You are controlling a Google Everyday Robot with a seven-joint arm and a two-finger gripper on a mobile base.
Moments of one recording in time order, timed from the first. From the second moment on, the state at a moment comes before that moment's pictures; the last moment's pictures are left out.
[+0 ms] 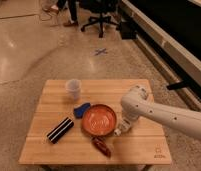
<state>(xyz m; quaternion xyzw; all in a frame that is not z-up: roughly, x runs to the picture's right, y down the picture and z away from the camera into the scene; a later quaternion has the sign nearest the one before) 0.167 0.165 0.811 -0.27 -0.09 -0.35 0.89</state>
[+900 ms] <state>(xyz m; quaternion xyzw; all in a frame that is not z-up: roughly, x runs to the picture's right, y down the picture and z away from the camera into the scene) 0.199 0.118 0.794 -0.34 -0.20 -0.25 0.88</state>
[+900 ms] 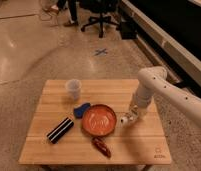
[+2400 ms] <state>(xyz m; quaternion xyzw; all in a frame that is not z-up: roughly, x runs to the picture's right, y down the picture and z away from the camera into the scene) 0.208 0.088 0.735 -0.28 -0.26 0.10 0.92</state>
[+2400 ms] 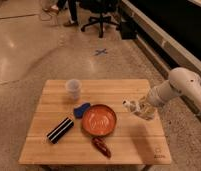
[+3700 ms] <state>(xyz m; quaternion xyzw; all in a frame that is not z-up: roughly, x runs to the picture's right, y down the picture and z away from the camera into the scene) 0.191 0.094 0.750 -0.24 -0.34 0.21 0.89</state>
